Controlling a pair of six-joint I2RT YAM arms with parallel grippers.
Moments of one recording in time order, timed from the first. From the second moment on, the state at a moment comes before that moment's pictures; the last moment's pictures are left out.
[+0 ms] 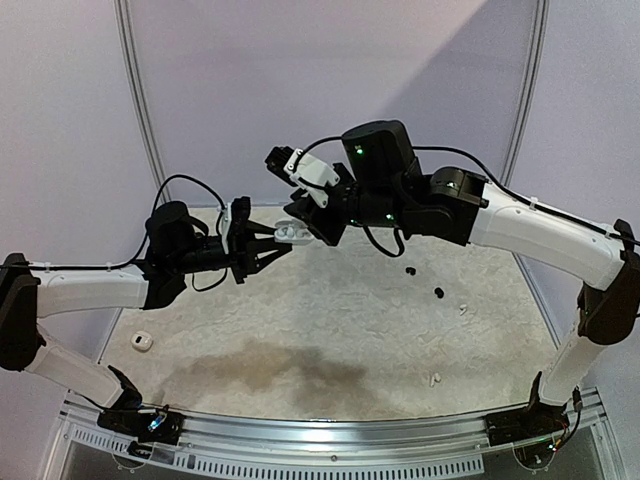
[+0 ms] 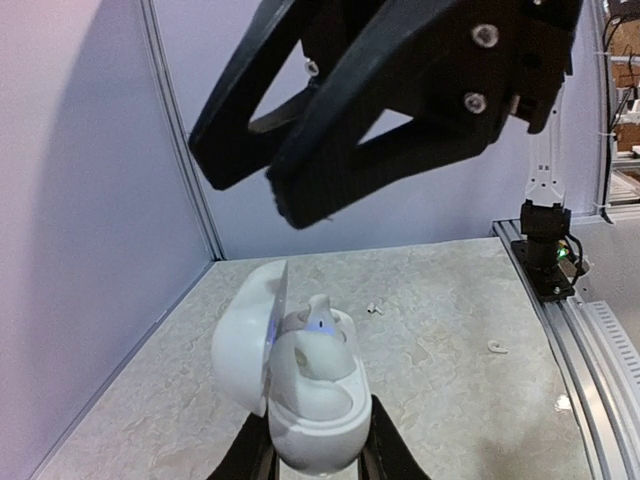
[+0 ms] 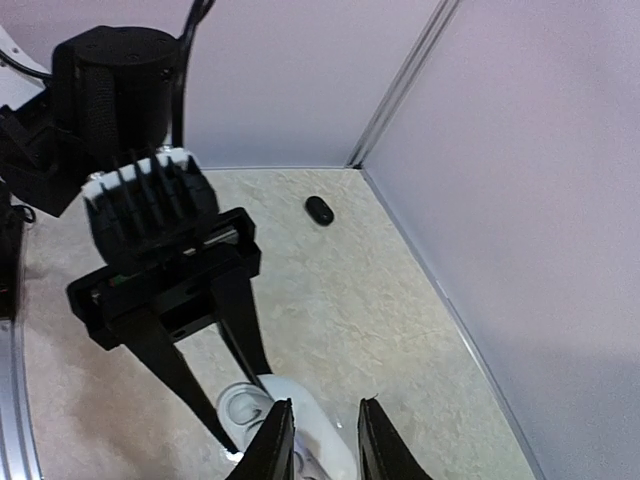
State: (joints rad) left arm -0.60 1.35 0.69 0.71 0.73 0.18; right arm 1.10 1.73 1.77 -0.40 0.14 -0.34
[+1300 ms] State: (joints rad) left arm -0.60 1.35 0.69 0.69 0.73 0.18; right arm 1.09 1.78 1.83 -0.52 0.05 -0.29
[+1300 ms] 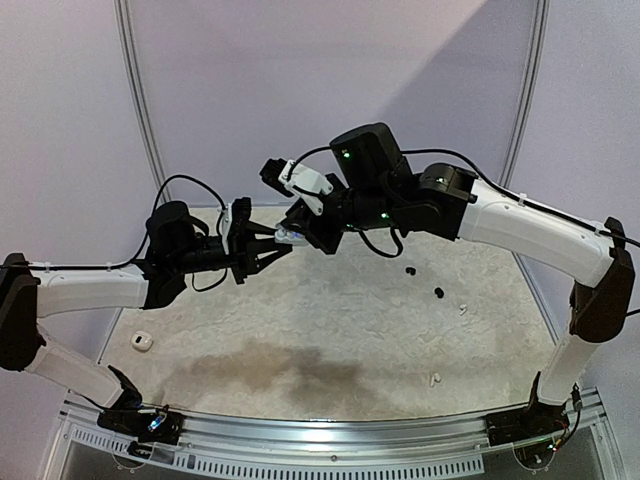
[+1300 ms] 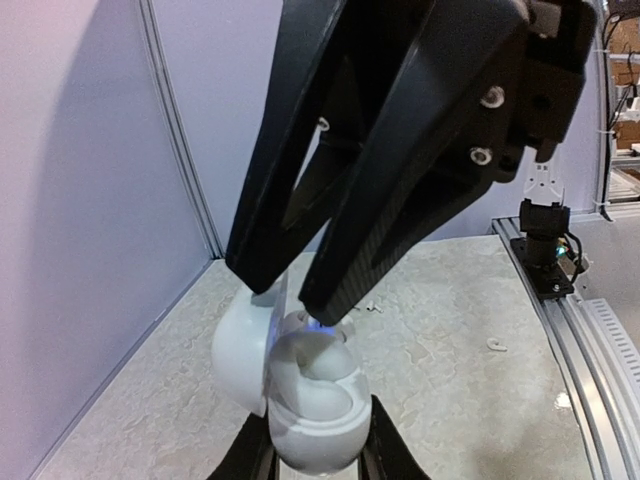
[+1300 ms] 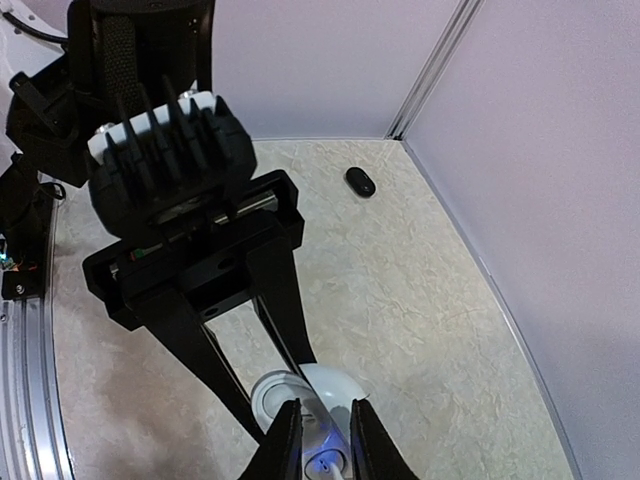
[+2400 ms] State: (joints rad) left arm -0.60 1.35 0.69 0.69 0.73 0.17; right arm 1.09 1.77 1.77 -0.51 0.07 -0.30
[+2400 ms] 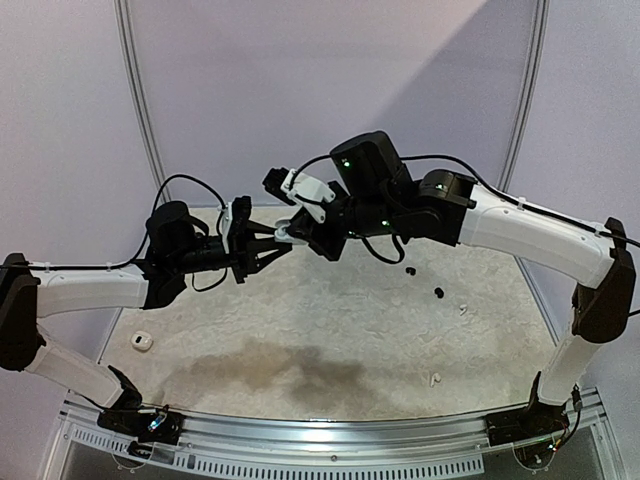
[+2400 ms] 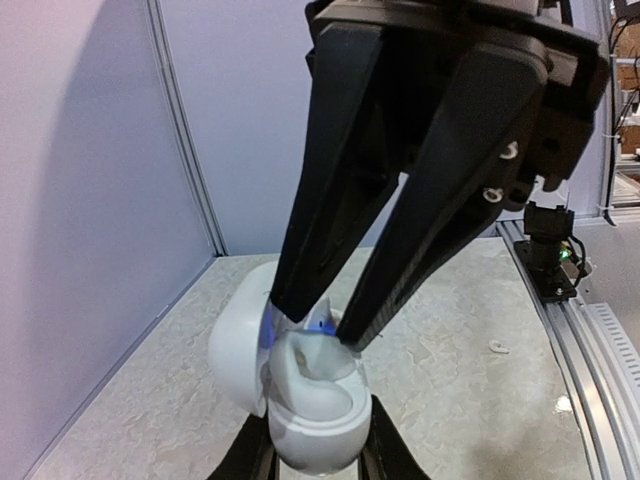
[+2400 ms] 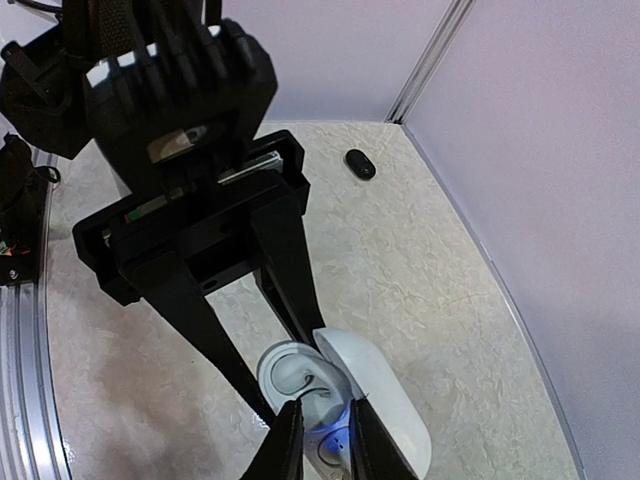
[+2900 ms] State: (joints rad) left arm -0.60 1.35 0.69 0.69 0.72 0.17; right arm 1.09 1.81 1.81 -0.52 0.08 -0.30
